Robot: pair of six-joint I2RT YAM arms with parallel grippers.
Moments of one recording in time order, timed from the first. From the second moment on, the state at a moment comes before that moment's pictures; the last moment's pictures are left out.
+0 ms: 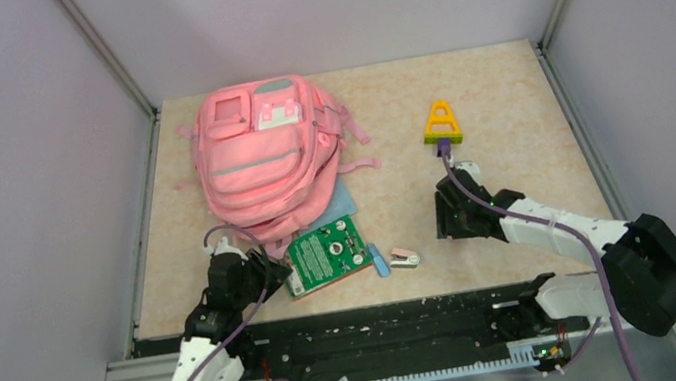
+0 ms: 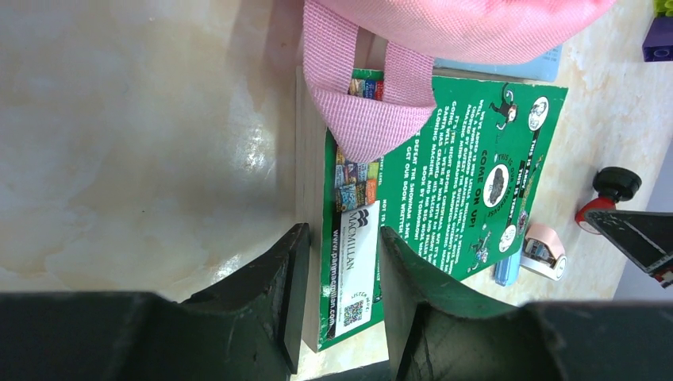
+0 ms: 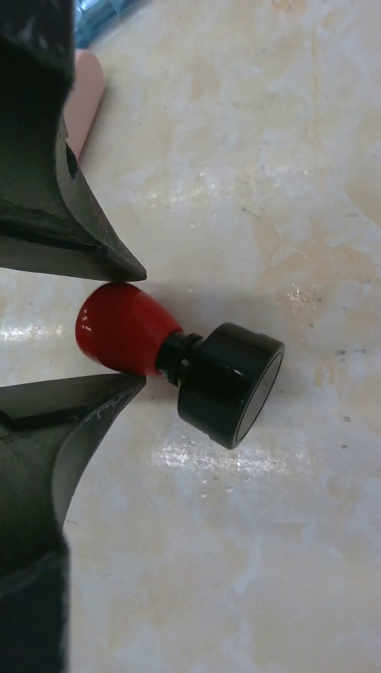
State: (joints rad) left arm -0.24 0.44 0.16 -0.43 0.15 -0.86; right arm 0.59 1.21 0.57 -0.40 0.24 0.60
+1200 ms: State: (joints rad) left arm -0.24 0.39 0.15 -0.44 0.14 -0.87; right arm 0.69 1.58 0.85 -0.16 0.06 0.34
